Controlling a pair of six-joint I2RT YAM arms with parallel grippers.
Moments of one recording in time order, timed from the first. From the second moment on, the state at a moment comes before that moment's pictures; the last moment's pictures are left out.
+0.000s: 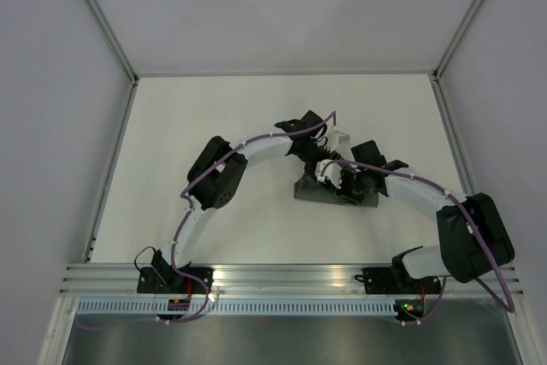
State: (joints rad) left arm -0.79 2.35 1.81 -0.57 0.80 -0.04; right arm 0.39 1.37 0.68 -0.43 -0.42 -0.87
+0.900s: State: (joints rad) left arm -0.89 1.69 1.04 0.16 0.07 0.01; right arm 0.16 1.82 1.09 -0.93 -0.74 -1.05
